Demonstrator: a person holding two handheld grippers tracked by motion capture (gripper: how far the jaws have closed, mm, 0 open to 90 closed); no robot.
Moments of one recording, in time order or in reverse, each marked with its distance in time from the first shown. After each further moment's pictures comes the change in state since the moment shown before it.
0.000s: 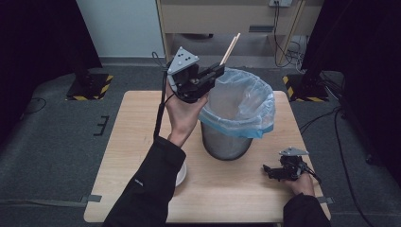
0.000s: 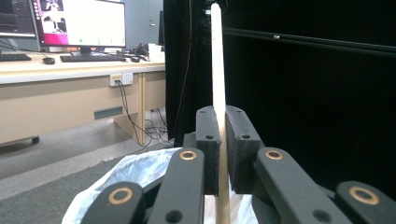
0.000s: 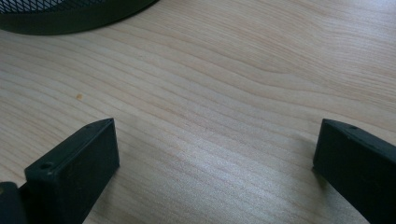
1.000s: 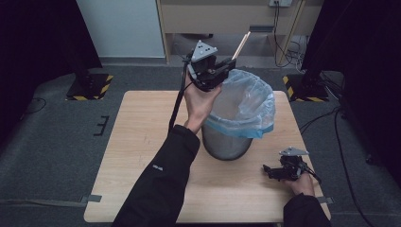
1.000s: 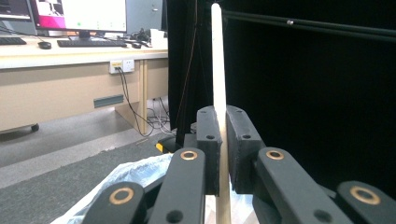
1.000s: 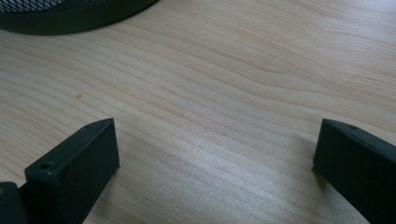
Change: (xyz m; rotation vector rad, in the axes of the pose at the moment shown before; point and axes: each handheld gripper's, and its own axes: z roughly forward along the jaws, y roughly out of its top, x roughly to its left) left arm 0.014 -0.010 0.060 0.064 0.015 0.000; right arm 0.000 0.000 0.000 0.002 0.000 -0.001
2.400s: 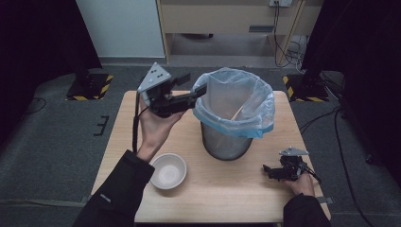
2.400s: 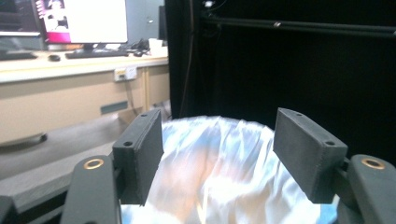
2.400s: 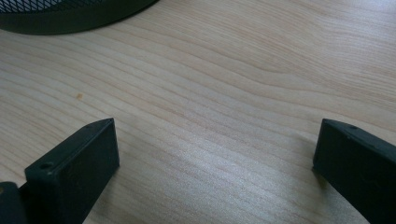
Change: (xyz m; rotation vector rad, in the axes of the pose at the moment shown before) left arm 0.024 -0.038 -0.125 -0.036 -0.002 0.044; right arm 0.000 0.000 0.000 0.002 0.001 -0.001
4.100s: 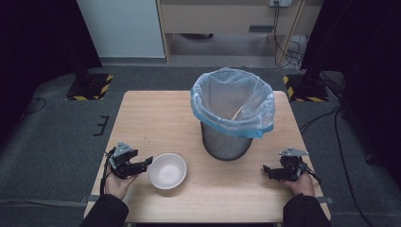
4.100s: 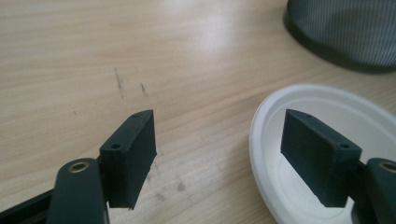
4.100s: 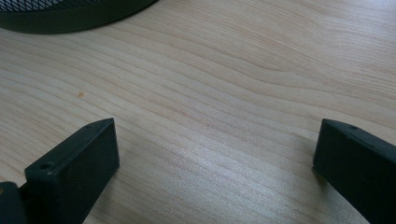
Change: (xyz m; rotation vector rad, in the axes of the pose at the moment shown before) left arm 0.087 -0.244 -0.090 0.514 0.282 -0.177; right arm 0.001 -0.001 -0.001 -0.001 -0.002 -0.001
